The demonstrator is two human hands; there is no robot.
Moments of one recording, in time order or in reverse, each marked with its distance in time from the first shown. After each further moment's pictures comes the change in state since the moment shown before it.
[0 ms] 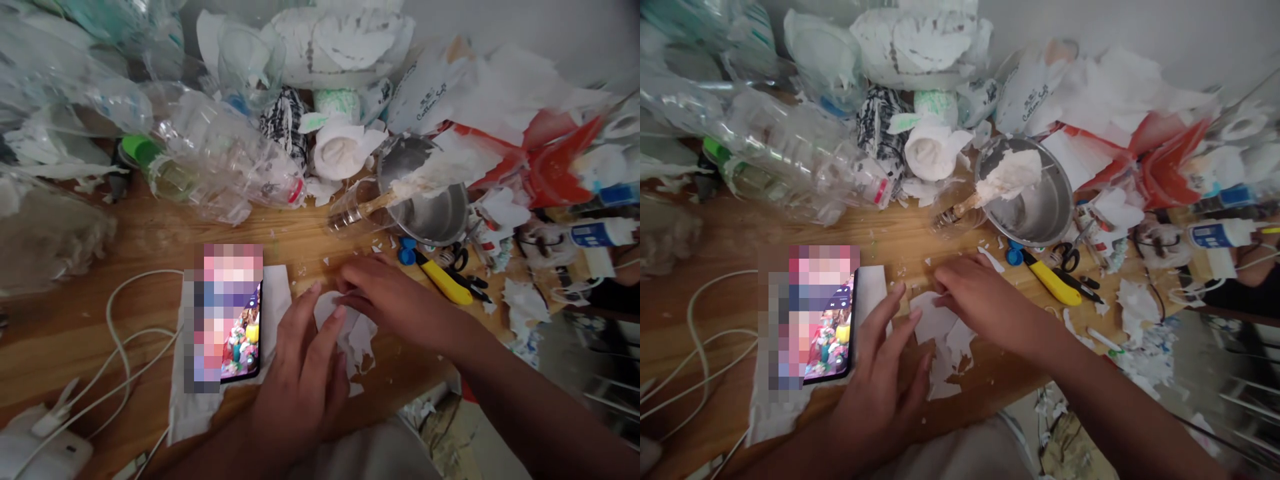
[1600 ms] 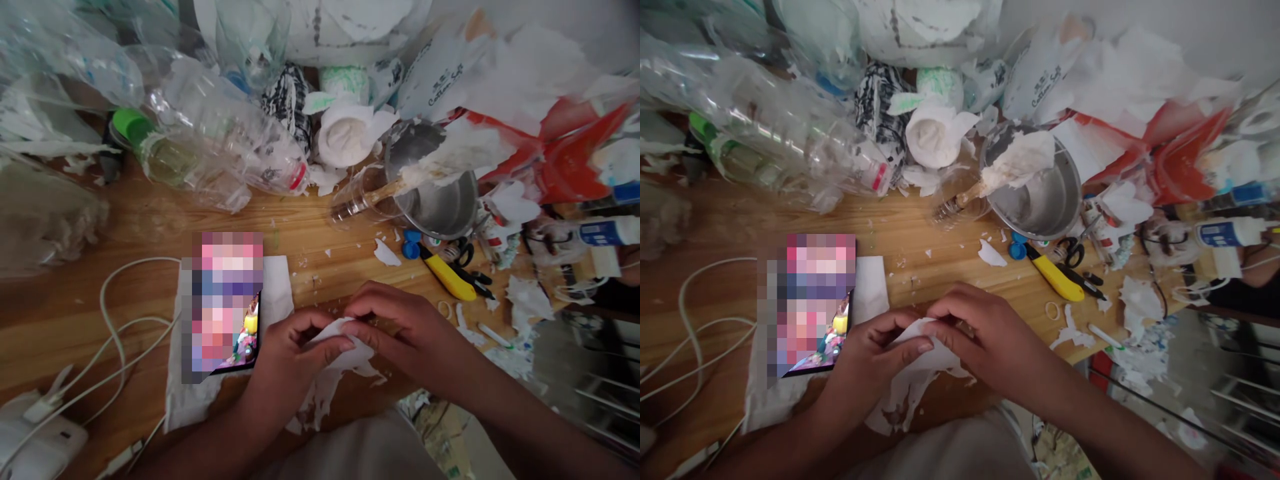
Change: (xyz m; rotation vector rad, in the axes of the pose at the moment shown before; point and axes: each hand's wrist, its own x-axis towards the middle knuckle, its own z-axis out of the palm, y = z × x) left_hand 0.020 -0.004 -0.002 -1.053 -0.171 -0.928; right_hand -0.036 -0.031 0.014 0.551 0.101 0.138
